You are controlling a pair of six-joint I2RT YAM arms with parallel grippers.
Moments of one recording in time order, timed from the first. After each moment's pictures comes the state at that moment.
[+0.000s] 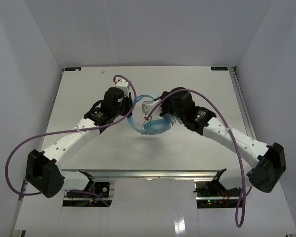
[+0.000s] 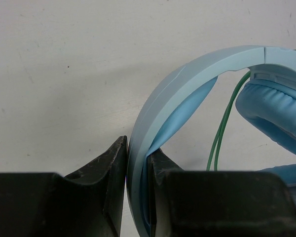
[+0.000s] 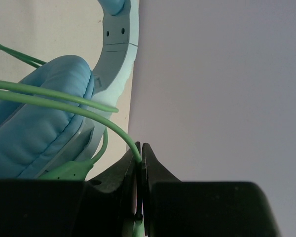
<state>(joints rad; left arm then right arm) -0.59 1.29 1.07 -0.29 -0.13 -0.29 0.83 1.33 1.17 -0.23 0.16 -1.34</state>
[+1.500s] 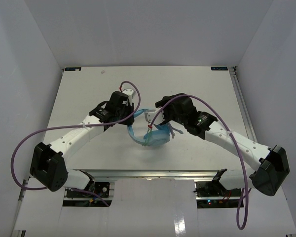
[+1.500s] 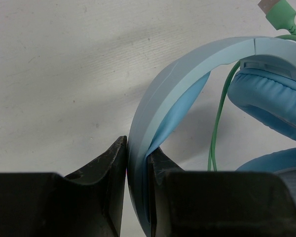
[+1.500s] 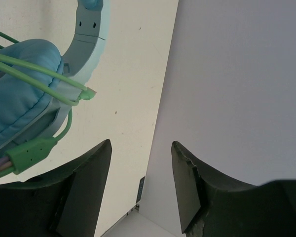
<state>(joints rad) -0.59 1.37 1.07 -0.49 -0.02 -0.30 0.83 1.29 1.07 -0.28 0.08 -1.32</state>
